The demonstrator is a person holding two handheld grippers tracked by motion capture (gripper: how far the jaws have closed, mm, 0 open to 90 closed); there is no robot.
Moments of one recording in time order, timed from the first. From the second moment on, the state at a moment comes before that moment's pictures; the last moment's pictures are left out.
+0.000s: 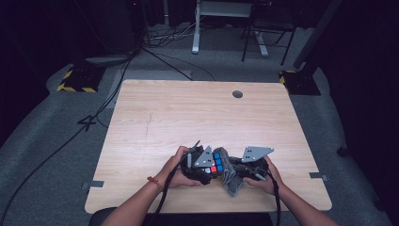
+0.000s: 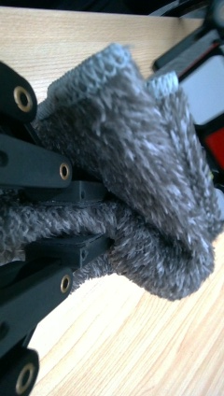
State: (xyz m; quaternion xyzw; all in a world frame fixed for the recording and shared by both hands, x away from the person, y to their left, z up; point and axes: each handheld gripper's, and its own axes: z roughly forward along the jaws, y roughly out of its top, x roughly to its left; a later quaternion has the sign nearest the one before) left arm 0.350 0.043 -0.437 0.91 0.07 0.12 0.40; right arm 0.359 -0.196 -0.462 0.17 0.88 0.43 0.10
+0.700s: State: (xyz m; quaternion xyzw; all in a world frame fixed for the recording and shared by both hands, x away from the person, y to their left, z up) left arm 0.351 0.040 -0.440 0.91 0.07 0.12 0.39; right arm 0.357 -0.195 -0.461 0.17 0.88 0.43 0.12
